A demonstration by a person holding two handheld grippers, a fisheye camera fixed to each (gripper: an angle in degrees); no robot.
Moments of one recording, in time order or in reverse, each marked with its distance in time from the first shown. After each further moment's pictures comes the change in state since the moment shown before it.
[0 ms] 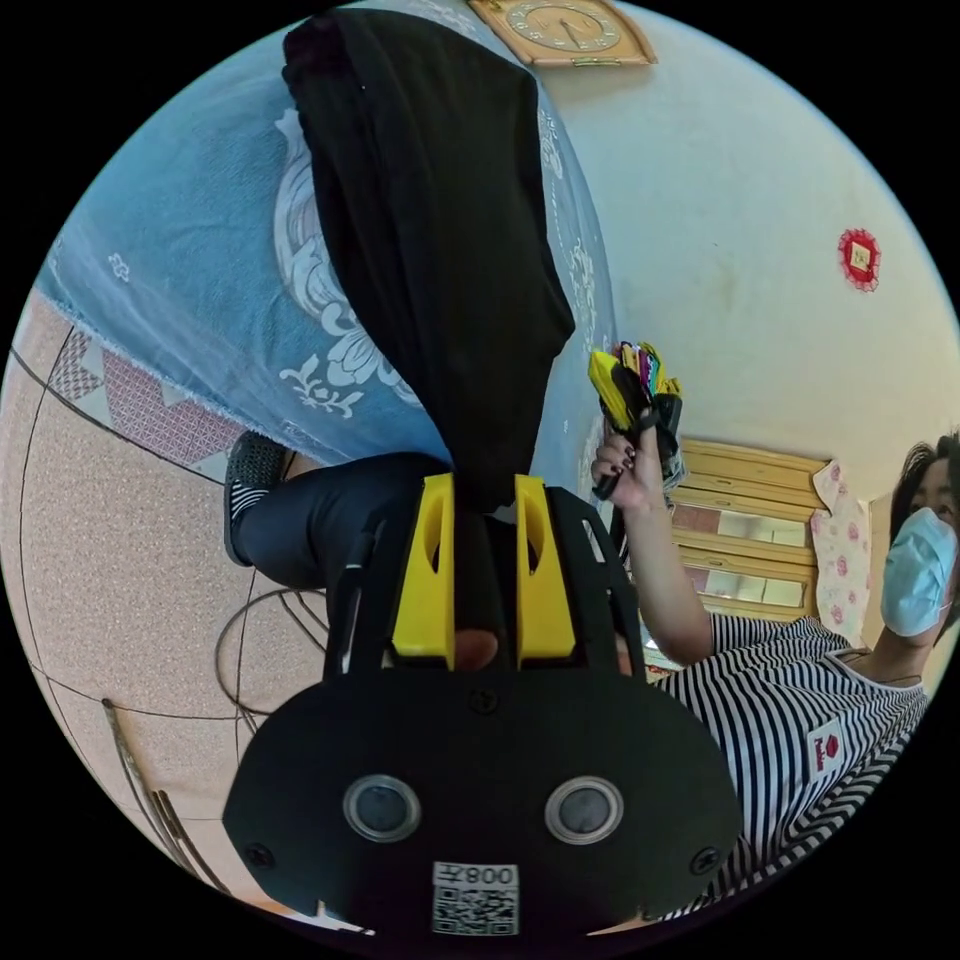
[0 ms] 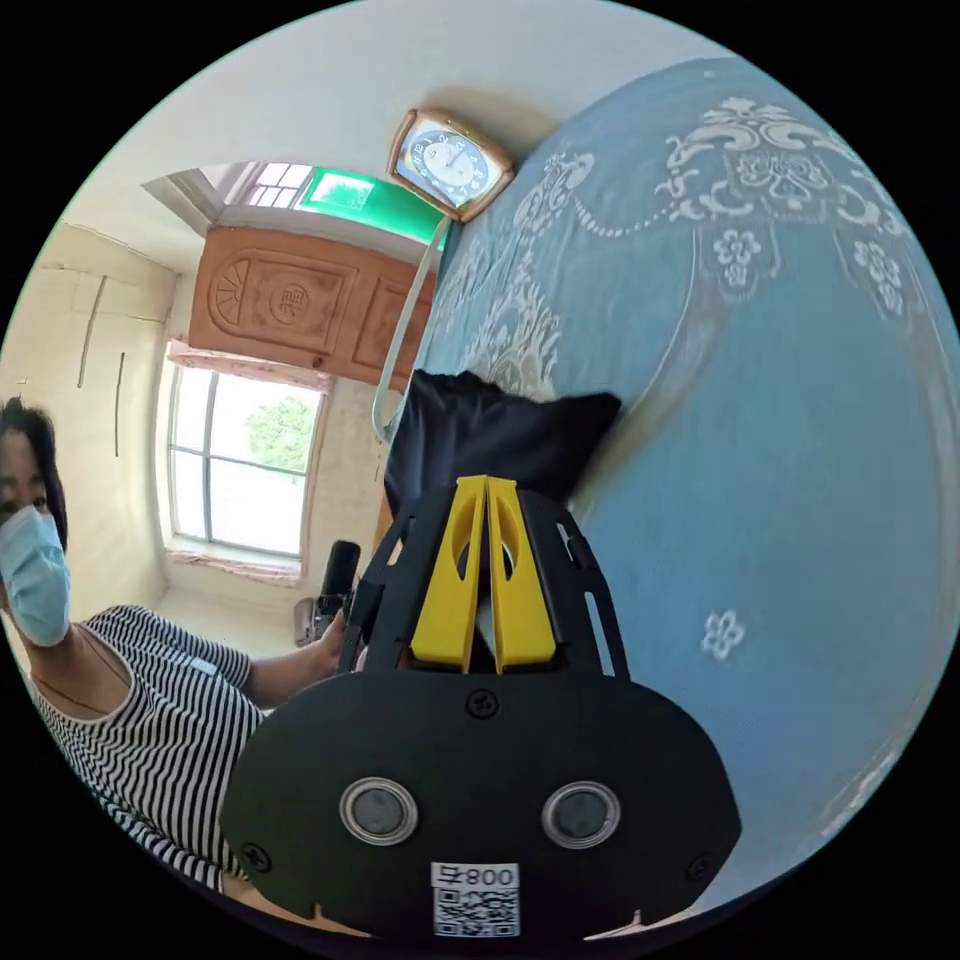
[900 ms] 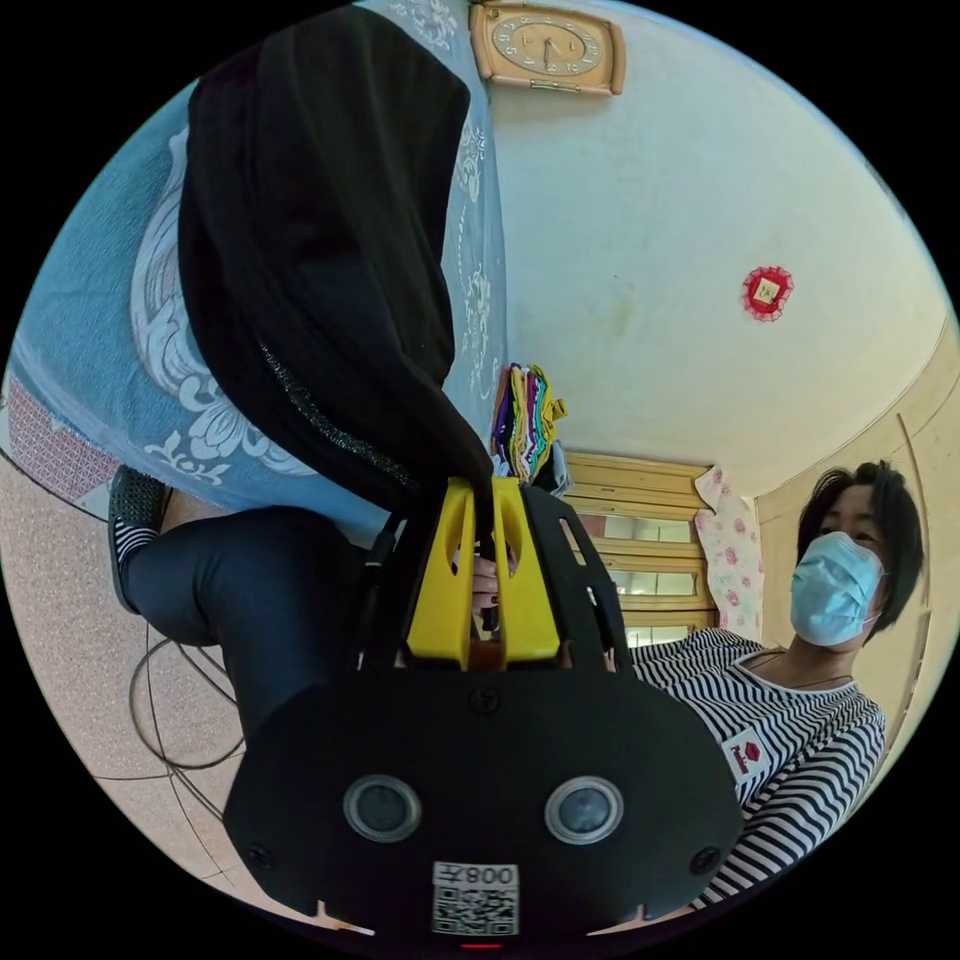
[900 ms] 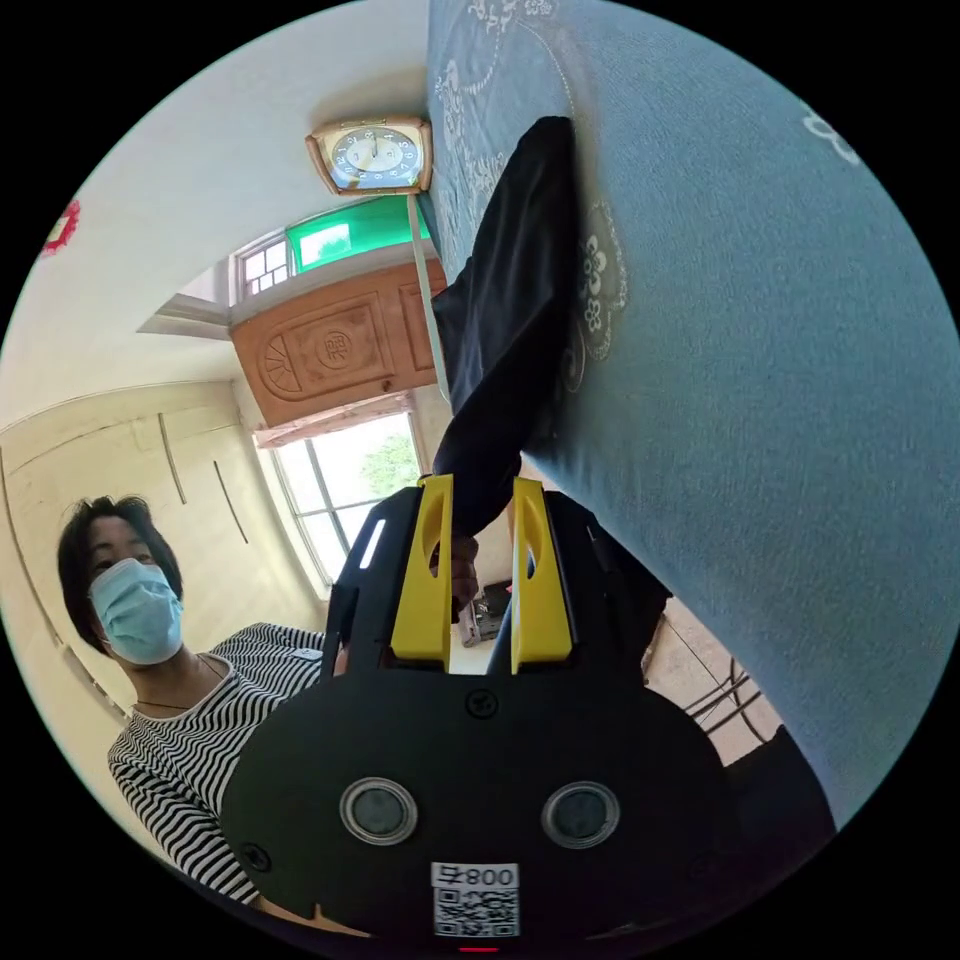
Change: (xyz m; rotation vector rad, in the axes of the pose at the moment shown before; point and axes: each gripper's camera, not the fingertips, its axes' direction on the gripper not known) left arm 0.021 0.010 -0.090 0.061 0.374 0.018; right arm 0.000 0.058 0.013 -0.088 -0.460 0.342
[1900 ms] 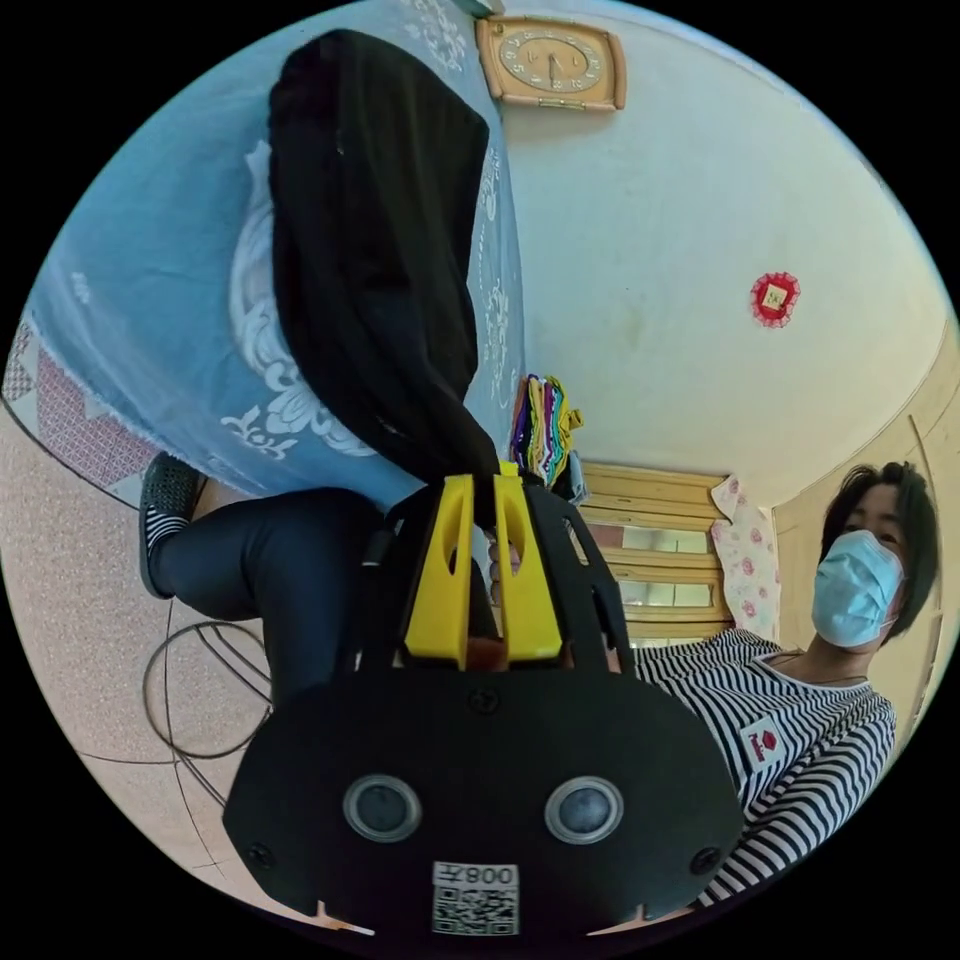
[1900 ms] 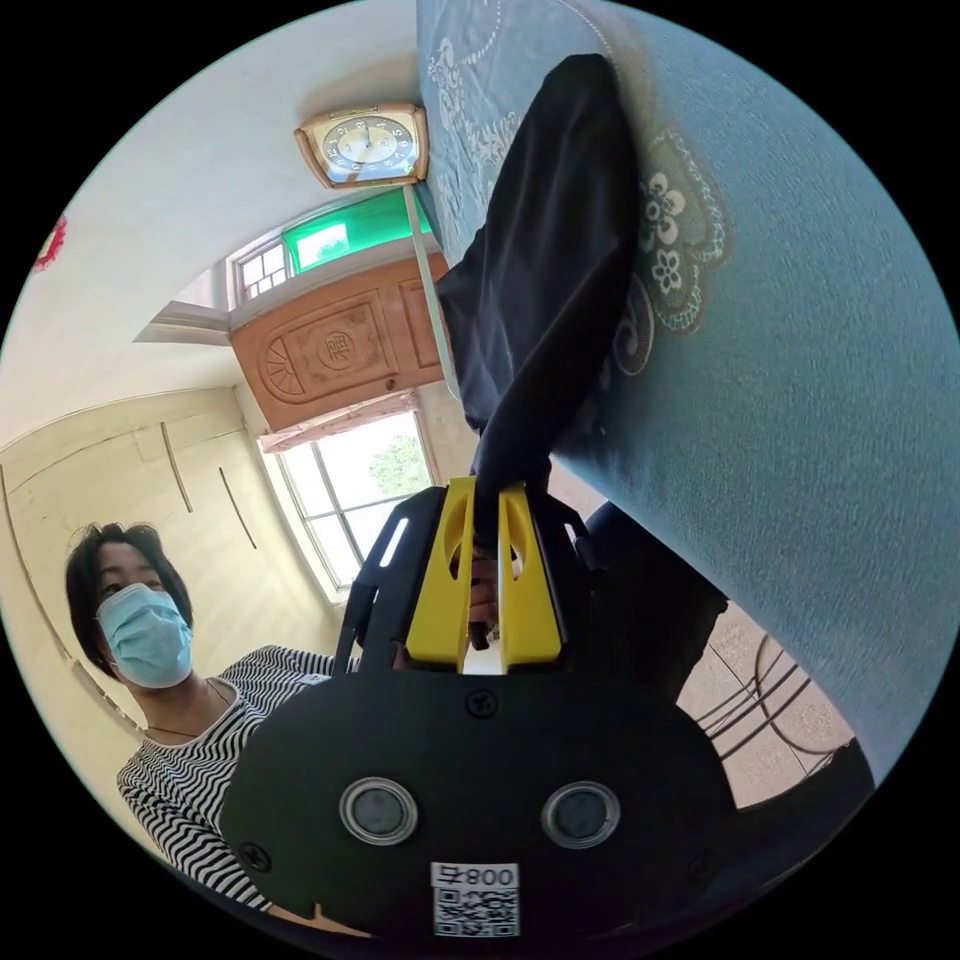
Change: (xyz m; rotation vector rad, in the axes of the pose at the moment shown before) left arm 0.022 0.014 -0.058 0.089 -0.066 -0.029; right arm -0.013 0.022 0.036 -0.006 -0.018 0.028
